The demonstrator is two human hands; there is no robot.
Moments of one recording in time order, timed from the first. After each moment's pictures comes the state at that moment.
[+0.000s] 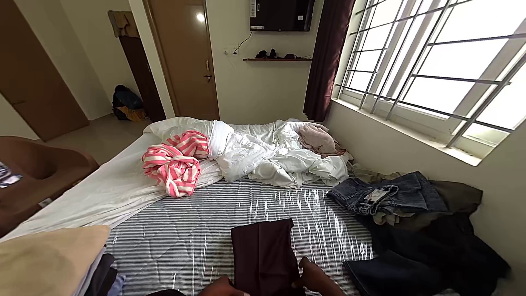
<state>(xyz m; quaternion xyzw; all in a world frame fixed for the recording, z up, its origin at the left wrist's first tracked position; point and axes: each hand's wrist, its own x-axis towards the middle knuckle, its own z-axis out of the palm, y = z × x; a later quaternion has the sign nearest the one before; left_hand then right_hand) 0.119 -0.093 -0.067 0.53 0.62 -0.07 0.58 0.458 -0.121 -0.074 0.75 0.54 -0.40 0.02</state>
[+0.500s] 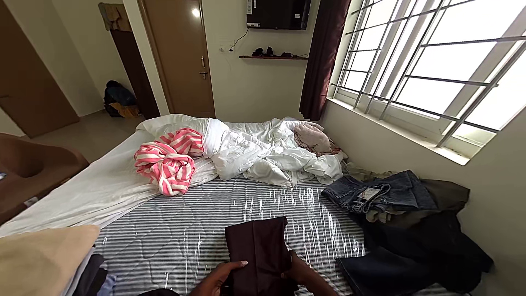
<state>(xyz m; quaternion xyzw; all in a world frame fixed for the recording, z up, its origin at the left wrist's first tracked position) 0.148 -0.082 -0.069 0.30 0.59 0.18 0.72 0.443 -0.110 -0.086 0.74 0.49 -0.46 -0.07</state>
